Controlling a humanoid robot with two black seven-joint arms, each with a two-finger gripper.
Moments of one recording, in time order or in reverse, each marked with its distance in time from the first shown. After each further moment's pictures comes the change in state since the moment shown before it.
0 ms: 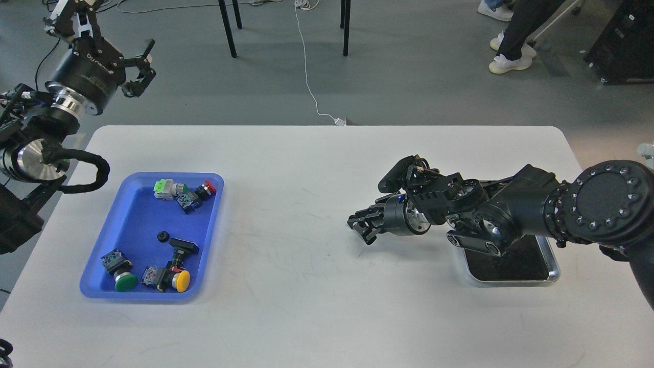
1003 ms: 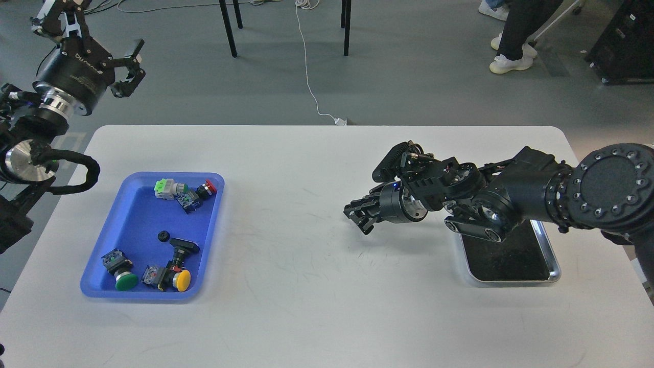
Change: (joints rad) left arm 0.007 0.031 -0.002 0.000 0.000 -0.004 0.000; right arm 0.120 0.000 -0.002 0.063 -0.049 0.000 0.009
